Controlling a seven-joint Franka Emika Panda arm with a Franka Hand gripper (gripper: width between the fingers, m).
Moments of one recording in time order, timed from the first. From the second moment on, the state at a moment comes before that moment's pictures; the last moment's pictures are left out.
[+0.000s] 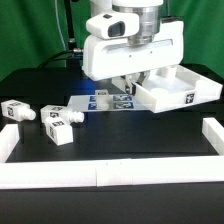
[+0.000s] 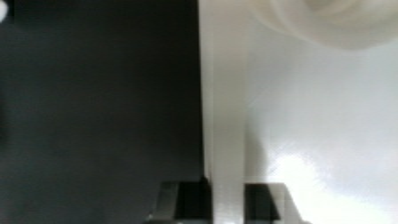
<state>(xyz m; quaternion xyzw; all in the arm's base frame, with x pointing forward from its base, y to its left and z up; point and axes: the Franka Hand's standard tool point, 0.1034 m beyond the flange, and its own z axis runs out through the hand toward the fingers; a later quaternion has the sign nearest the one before) 0.457 0.015 0.064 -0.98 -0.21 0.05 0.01</state>
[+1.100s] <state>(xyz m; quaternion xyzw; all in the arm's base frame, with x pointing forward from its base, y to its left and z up) 0.487 -0.042 0.060 -0.99 -0.11 0.07 0.03</state>
